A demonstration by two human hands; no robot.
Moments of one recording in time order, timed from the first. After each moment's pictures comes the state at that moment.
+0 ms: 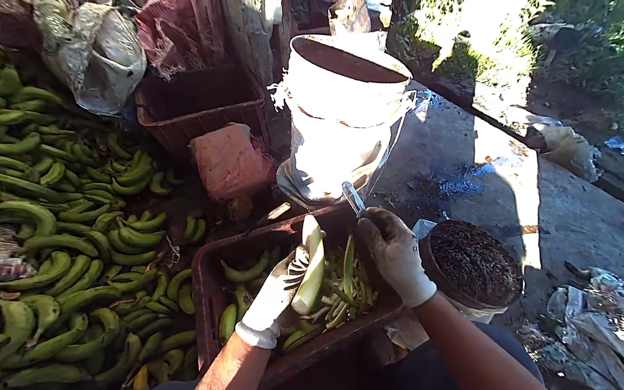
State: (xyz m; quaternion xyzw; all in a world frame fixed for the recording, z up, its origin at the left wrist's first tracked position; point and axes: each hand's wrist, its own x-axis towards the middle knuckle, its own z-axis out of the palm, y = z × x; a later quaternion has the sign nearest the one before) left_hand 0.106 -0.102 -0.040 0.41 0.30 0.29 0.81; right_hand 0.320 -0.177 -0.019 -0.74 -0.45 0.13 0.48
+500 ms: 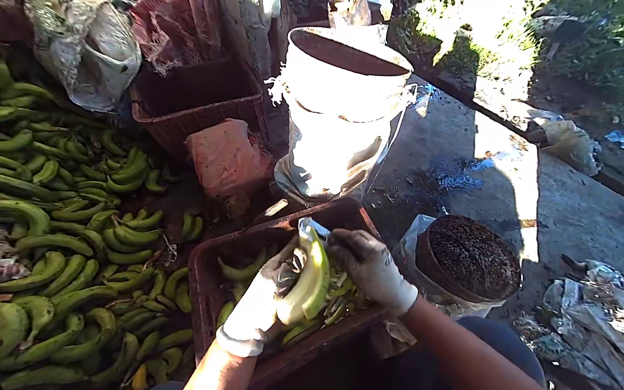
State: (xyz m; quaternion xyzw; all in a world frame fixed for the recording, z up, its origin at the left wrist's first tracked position) left_hand 0.089 -0.105 -0.012 0.52 0.27 0.28 0.76; right_hand 0.298 -0.178 -0.040 -0.68 -0.58 0.16 0.41
